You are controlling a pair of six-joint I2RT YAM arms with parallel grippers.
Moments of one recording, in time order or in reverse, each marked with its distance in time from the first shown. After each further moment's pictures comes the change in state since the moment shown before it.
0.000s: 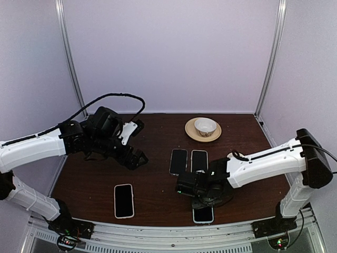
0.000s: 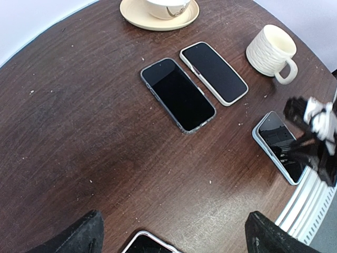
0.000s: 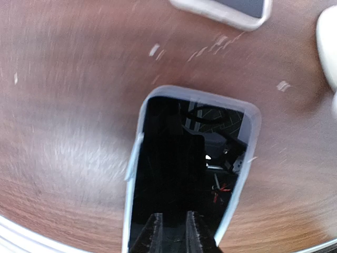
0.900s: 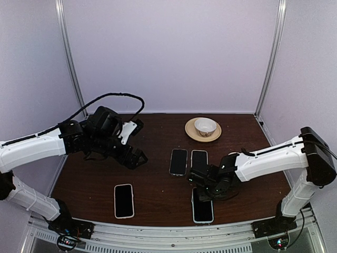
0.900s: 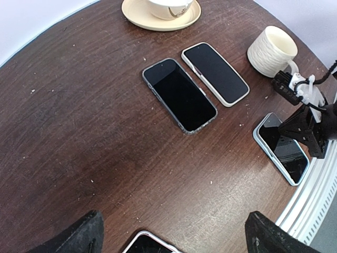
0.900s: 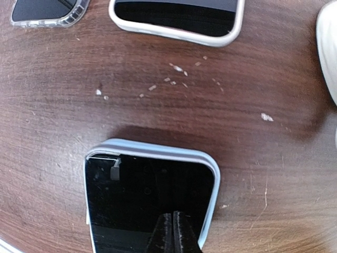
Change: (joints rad) left arm 0.008 0.000 0.000 0.000 0.003 -0.001; right arm -0.164 -0.066 -0.190 0.180 -0.056 -0.084
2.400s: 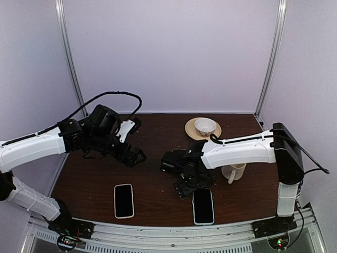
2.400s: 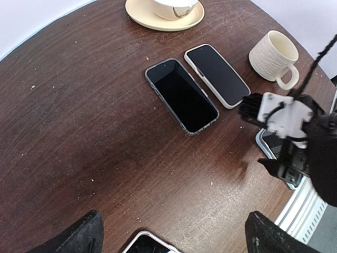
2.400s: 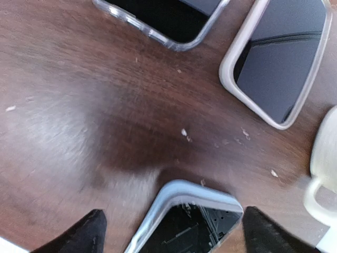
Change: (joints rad) left arm 0.039 0.000 0.000 0.000 0.039 -0.005; right arm -0.001 0.310 0.524 -0.361 0.030 -0.350
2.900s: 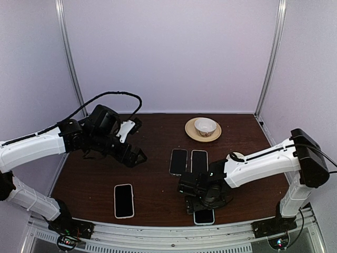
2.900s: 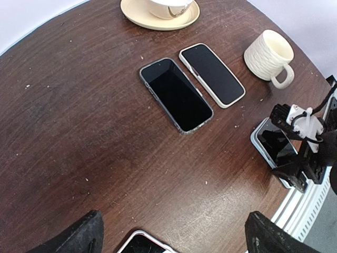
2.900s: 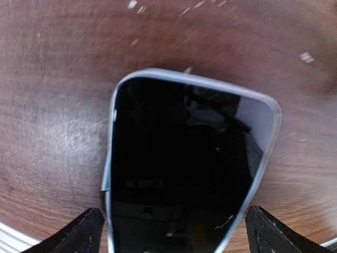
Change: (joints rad) left arm 0.000 0.000 0.000 0.000 0.024 -0.009; right arm 0.103 -0.233 -0.383 0.199 -0.085 0.397
